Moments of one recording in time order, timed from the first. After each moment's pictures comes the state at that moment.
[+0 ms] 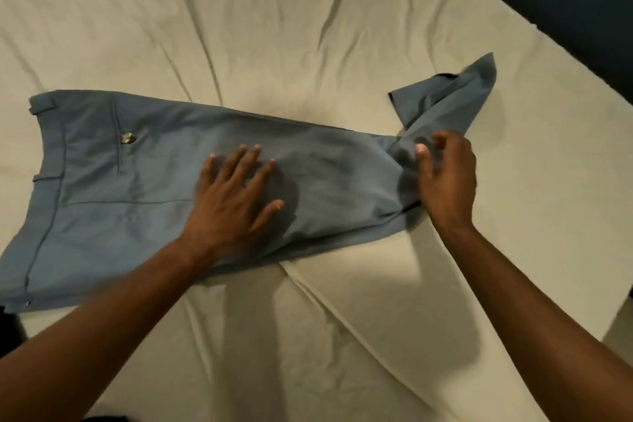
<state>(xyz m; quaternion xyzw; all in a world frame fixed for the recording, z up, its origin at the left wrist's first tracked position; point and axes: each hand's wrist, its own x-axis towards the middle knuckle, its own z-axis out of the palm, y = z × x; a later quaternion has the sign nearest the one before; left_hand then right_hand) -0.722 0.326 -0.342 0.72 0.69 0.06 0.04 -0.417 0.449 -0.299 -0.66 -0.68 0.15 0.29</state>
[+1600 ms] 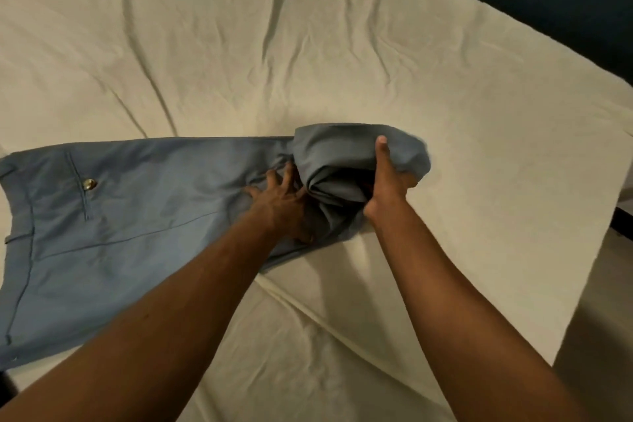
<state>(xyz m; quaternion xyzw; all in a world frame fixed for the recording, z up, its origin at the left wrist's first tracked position) -0.597 0.411 -0.318 0.71 0.63 -0.25 0.21 -0.440 0.454 -0.313 -0.64 -0.03 0.55 0.53</state>
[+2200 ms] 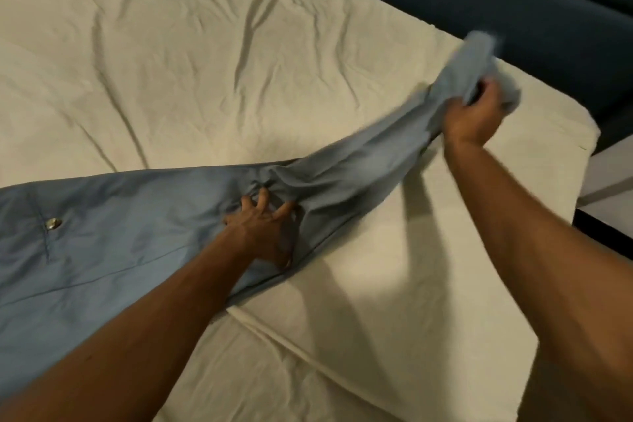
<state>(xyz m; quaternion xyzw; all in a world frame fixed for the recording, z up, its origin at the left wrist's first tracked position) -0.596 0.425 -0.309 0.70 0.61 -0.27 0.24 -0.302 0.557 -0.236 -0.78 -0.39 0.13 0.47</state>
